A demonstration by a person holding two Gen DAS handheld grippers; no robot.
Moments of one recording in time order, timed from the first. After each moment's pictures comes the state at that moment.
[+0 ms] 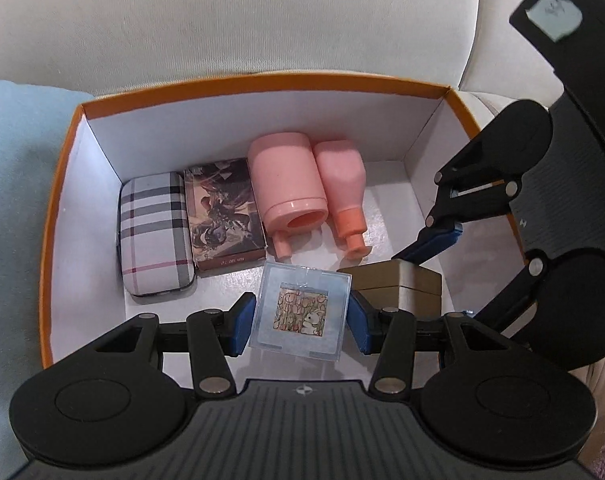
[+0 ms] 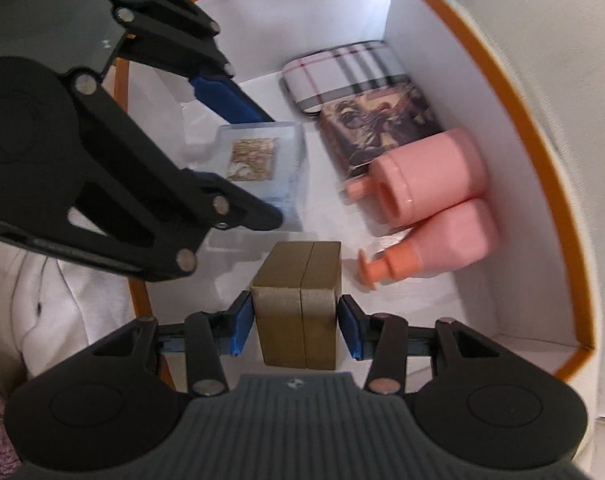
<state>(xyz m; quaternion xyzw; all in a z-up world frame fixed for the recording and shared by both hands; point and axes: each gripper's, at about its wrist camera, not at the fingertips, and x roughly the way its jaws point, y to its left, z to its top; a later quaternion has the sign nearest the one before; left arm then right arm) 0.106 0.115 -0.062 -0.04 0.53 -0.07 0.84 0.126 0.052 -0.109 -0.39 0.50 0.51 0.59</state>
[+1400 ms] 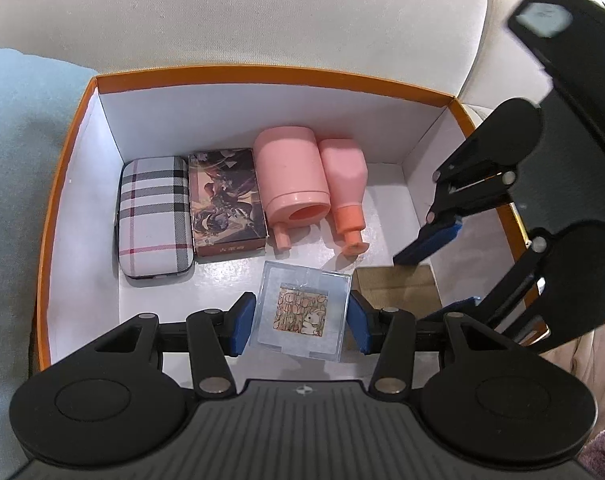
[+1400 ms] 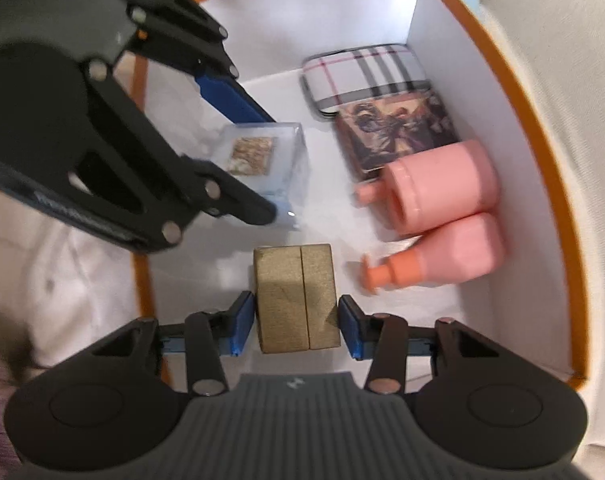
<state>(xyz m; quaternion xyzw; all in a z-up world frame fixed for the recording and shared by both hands) 0.098 0.139 -0.063 -0.08 0.53 -0.07 0.84 0.133 0.052 -0.096 -0.40 0.50 0.54 0.54</state>
